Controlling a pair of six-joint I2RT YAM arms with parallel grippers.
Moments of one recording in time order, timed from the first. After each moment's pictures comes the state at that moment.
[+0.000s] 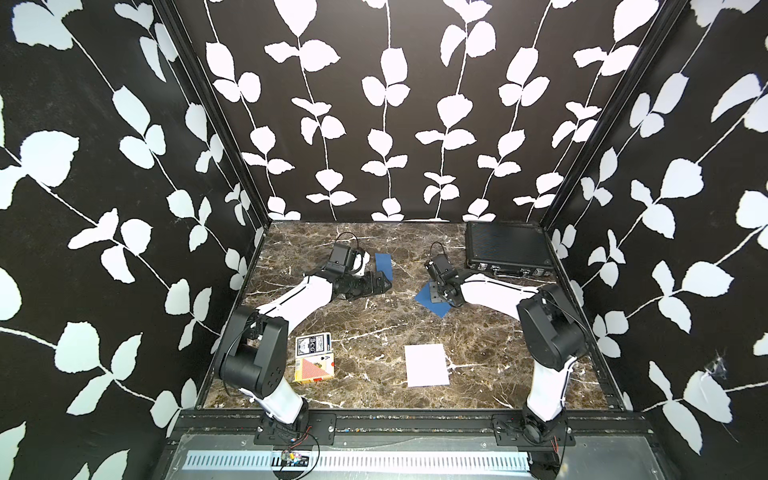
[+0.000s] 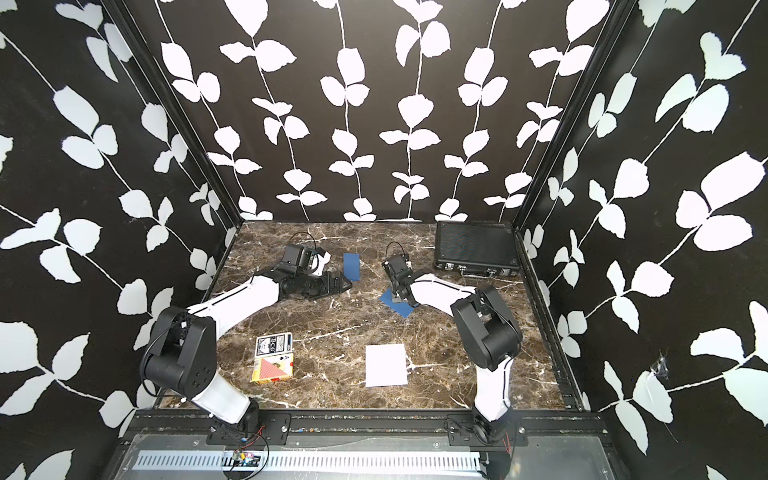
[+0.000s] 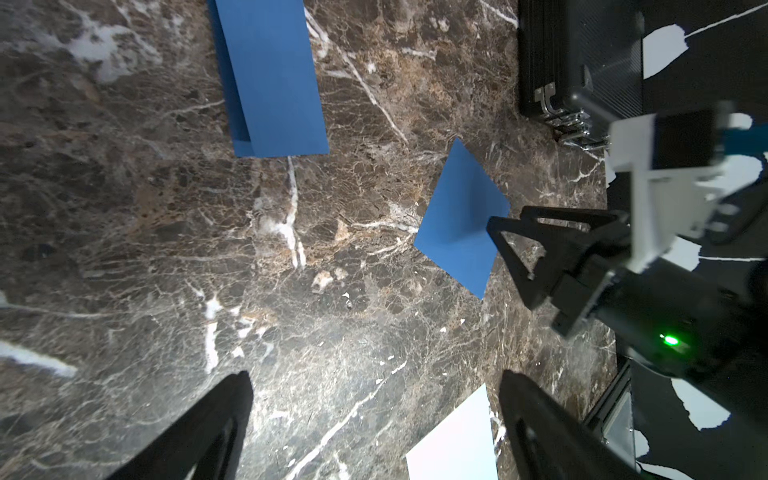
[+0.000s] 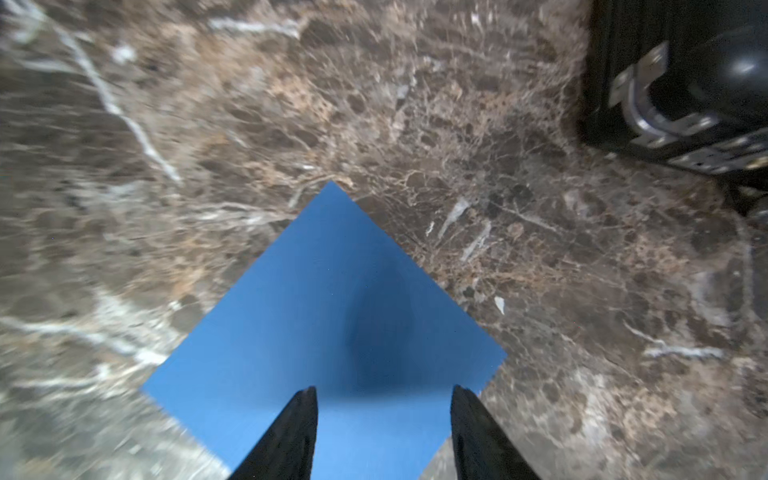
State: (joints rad) left arm -0.38 1.61 1.06 -0.37 0.45 -0.46; right arm 0.60 1.92 1.24 -0.44 0.30 0.41
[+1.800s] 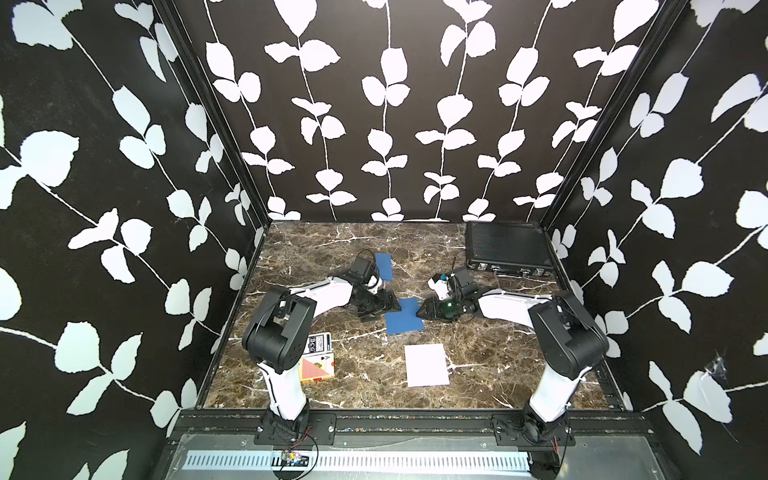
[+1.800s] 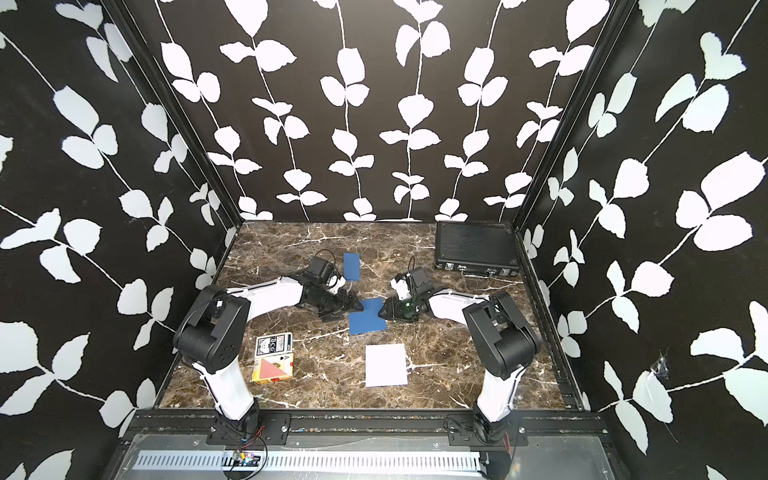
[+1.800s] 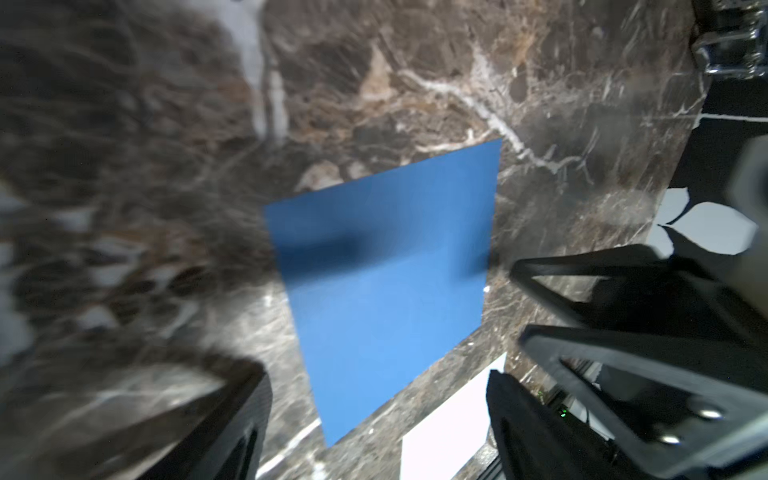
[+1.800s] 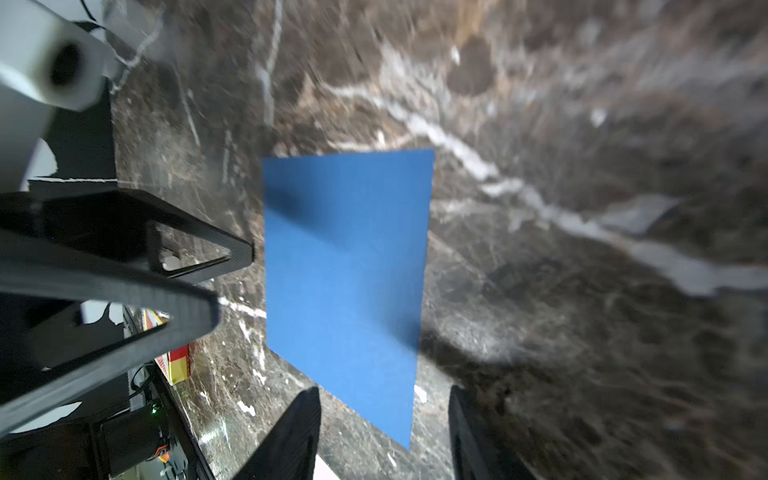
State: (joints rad) left arm -0.49 1.81 1.08 -0.43 0.53 -0.60; right arm 0.50 1.81 0.95 -0.16 -0.59 0.47
